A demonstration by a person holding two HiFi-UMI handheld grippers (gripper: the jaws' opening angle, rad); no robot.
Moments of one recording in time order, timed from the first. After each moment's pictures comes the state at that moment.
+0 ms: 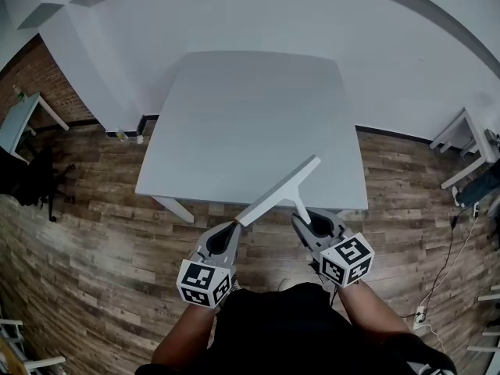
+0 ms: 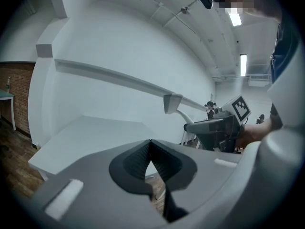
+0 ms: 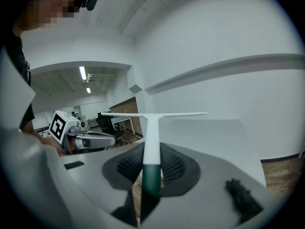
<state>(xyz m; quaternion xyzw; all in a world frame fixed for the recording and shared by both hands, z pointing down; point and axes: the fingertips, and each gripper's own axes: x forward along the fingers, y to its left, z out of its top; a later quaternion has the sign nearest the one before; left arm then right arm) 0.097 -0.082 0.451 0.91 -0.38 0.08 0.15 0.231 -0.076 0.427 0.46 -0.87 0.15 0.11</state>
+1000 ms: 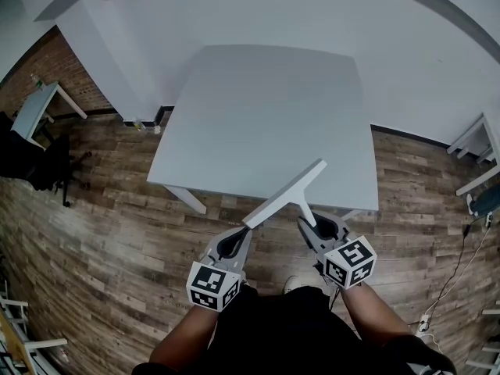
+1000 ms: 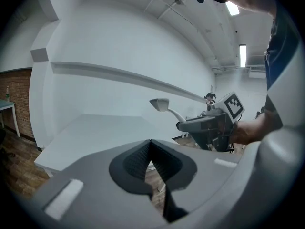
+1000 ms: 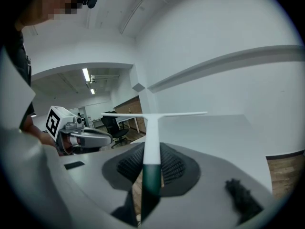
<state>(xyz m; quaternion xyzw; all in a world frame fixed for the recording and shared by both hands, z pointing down) 0.113 -0.051 0.459 0.91 -0.38 0.13 0.14 0.237 -0.066 0.447 0.43 -0.88 0.17 0.11</state>
